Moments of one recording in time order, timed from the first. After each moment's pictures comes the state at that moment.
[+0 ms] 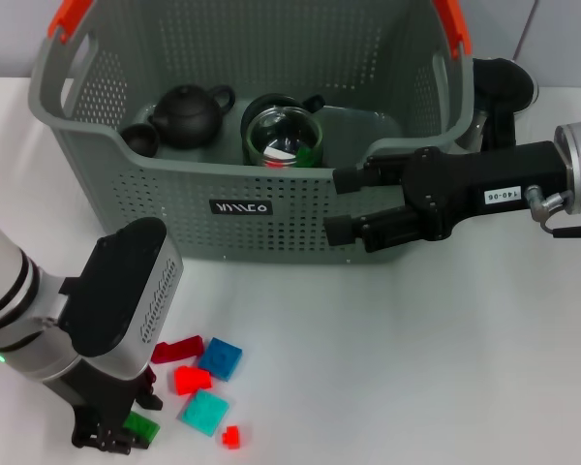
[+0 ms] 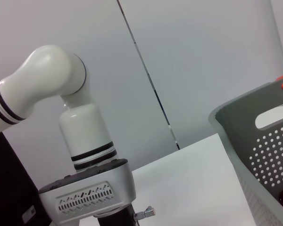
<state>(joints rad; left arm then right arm) -0.39 -2.17 -1.74 -1.36 -0.44 1.70 -1.52 0.79 2.04 -0.80 -0.62 -1.97 -1.70 1.66</state>
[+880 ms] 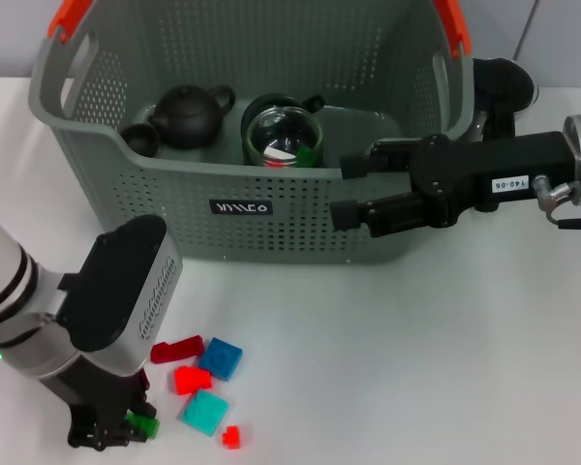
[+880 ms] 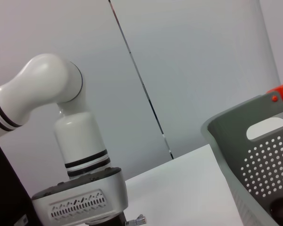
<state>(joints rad) -0.41 -2.17 -1.75 -1.36 -0.43 1.72 -1.52 0.79 2.04 -0.78 -0.62 -1.96 -1.70 1.65</state>
